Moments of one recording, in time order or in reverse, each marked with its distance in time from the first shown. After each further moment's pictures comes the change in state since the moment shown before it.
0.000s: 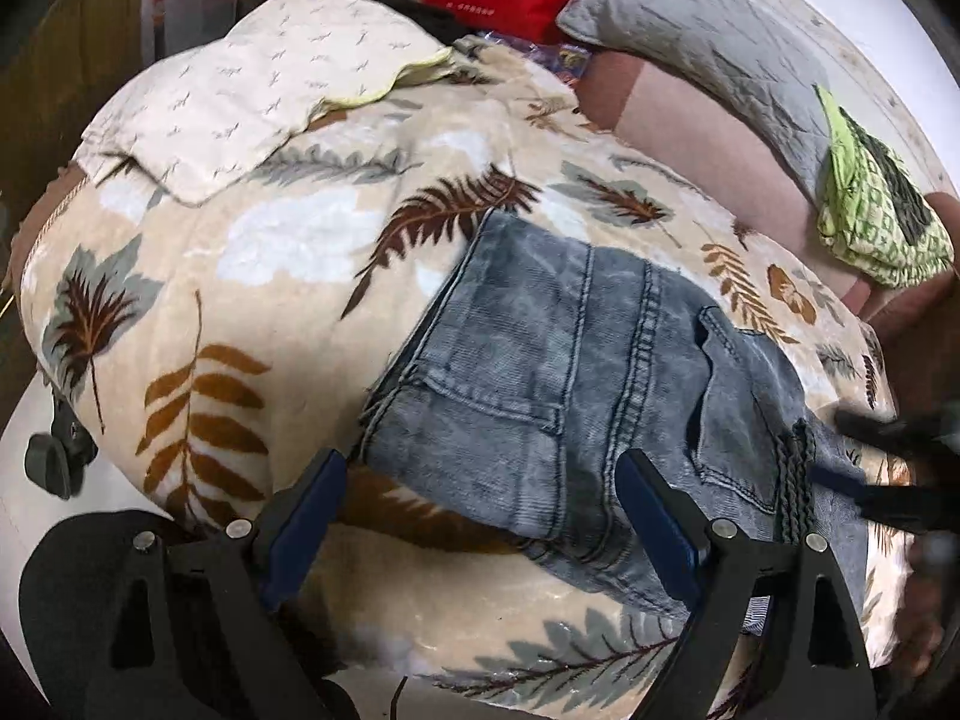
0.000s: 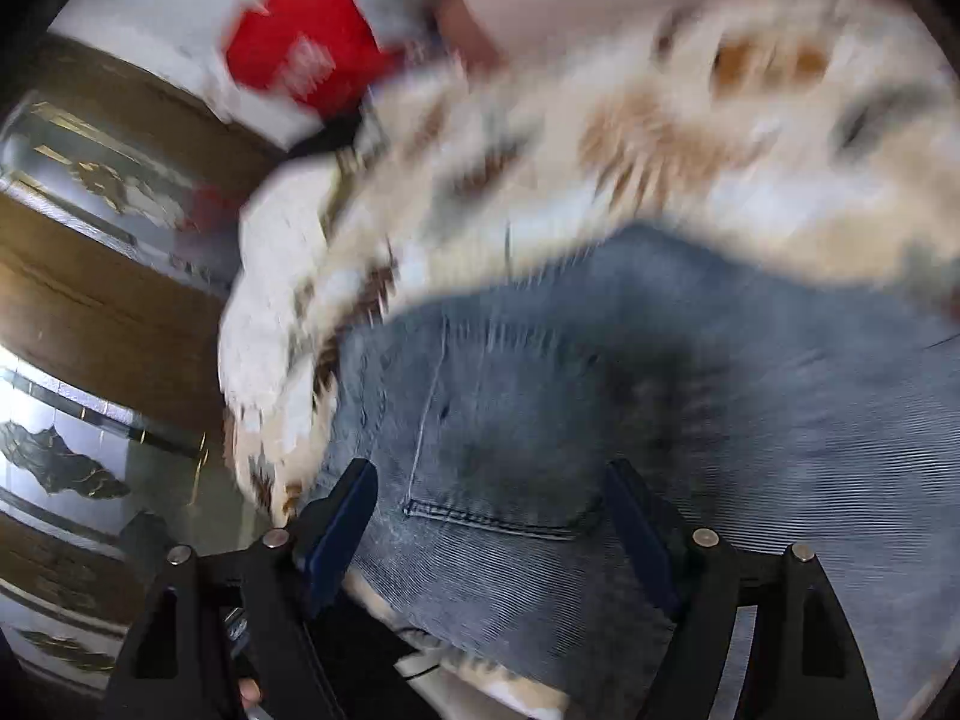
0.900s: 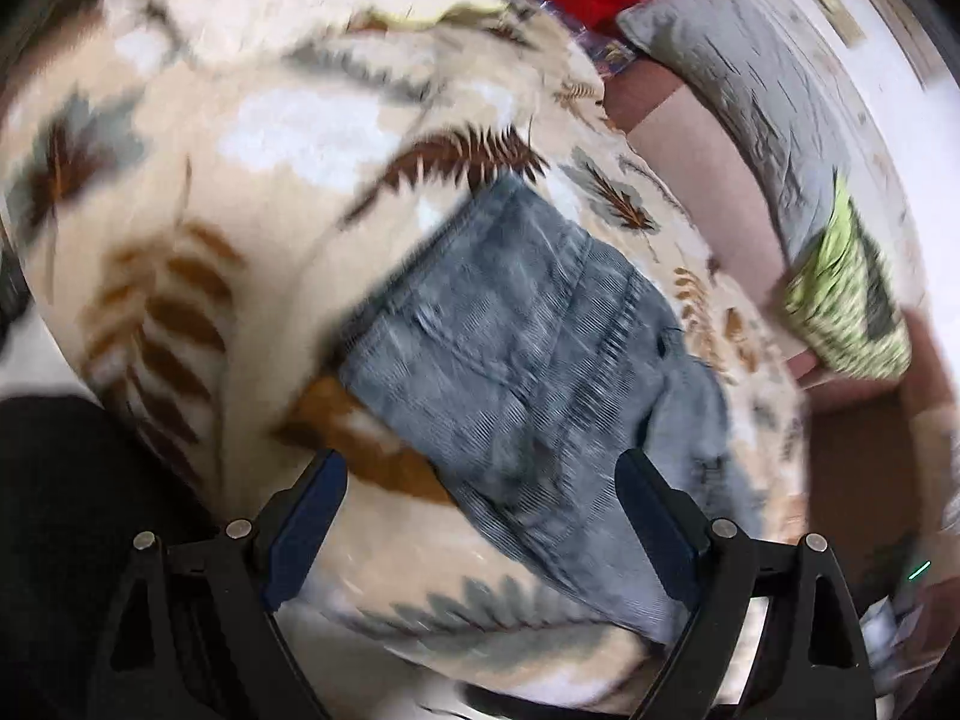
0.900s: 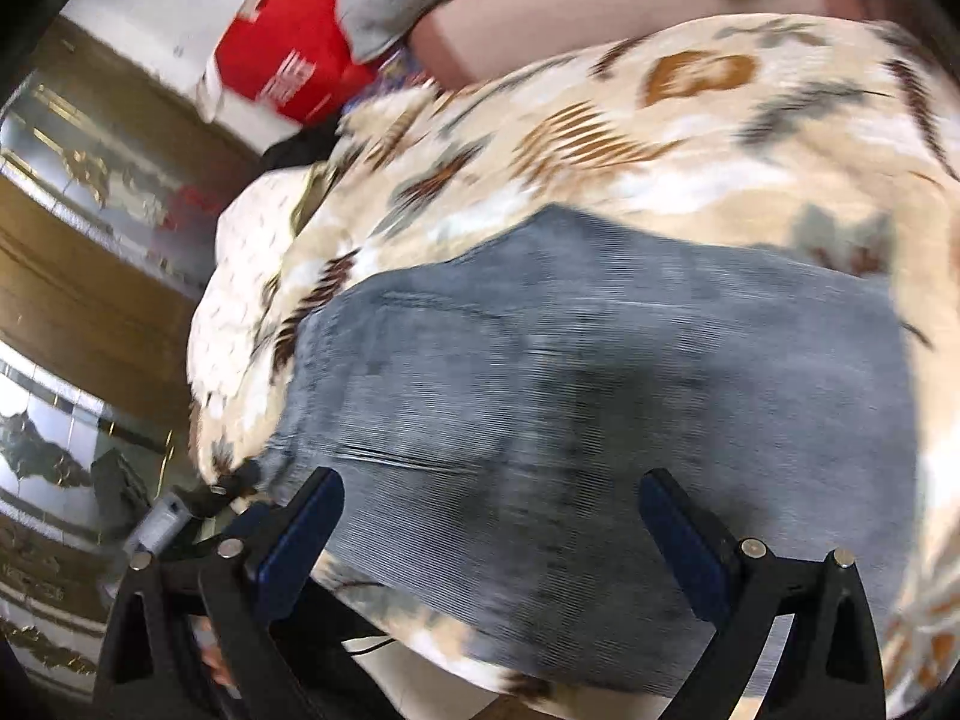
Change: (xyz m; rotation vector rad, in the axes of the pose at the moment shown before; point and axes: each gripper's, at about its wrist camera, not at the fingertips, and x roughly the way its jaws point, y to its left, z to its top) left arm 0.004 0.026 -0.004 -0.300 0.147 -0.236; right arm -0.057 -0.029 -0.053 -0.030 -0.162 -0.098
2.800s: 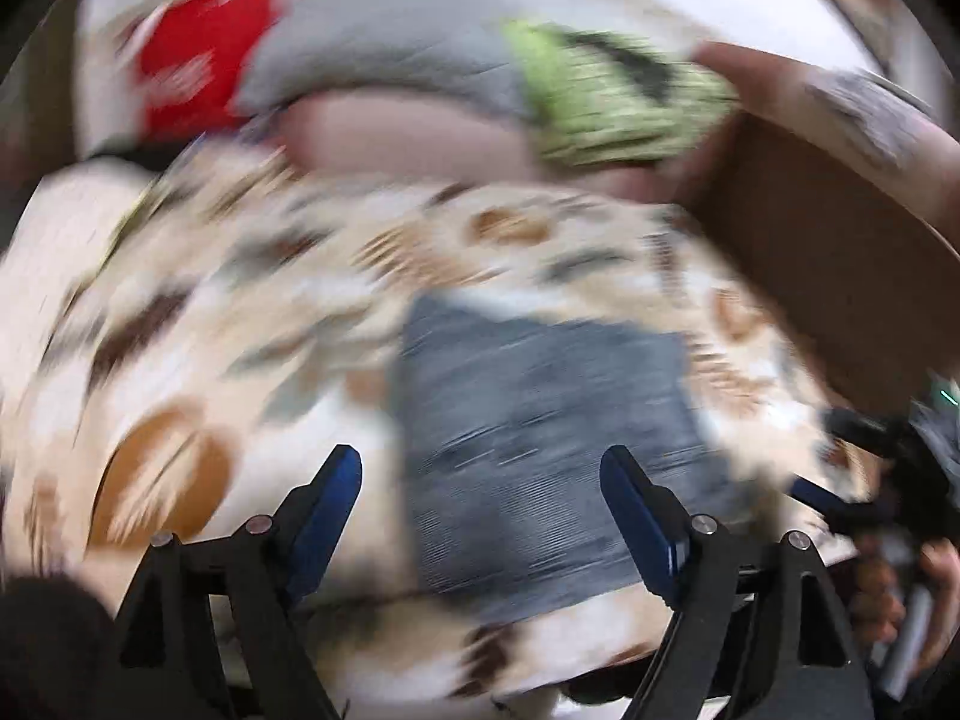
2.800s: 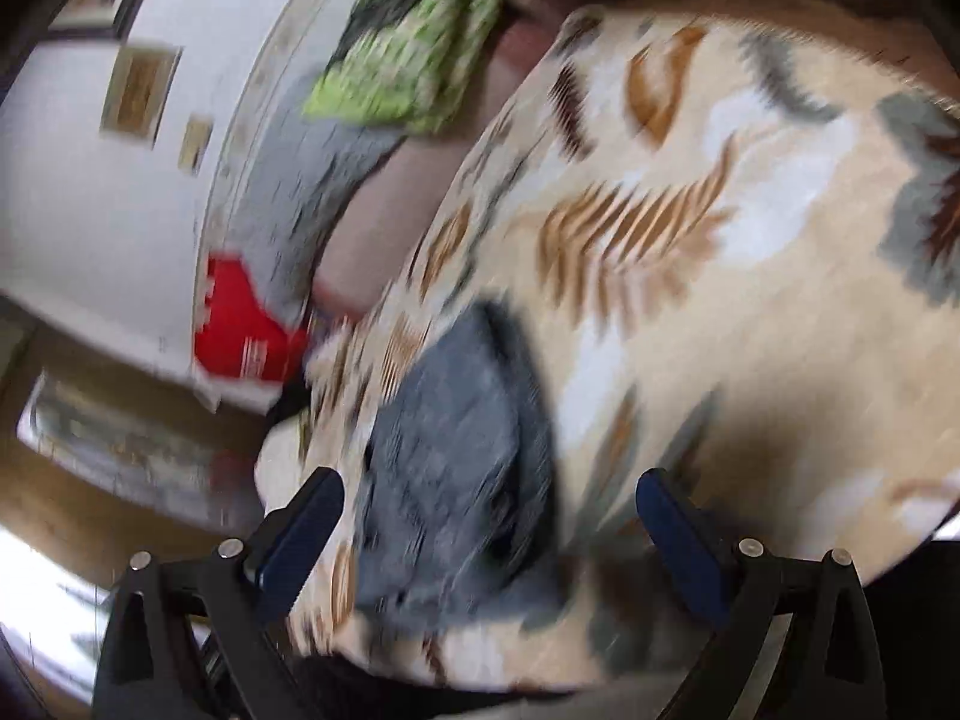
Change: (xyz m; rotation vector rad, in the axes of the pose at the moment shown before) left arm -0.014 -0.188 -0.119 0.723 -0.103 0.027; right arm -0.149 -0.193 -0.080 0.470 -0.355 0.157
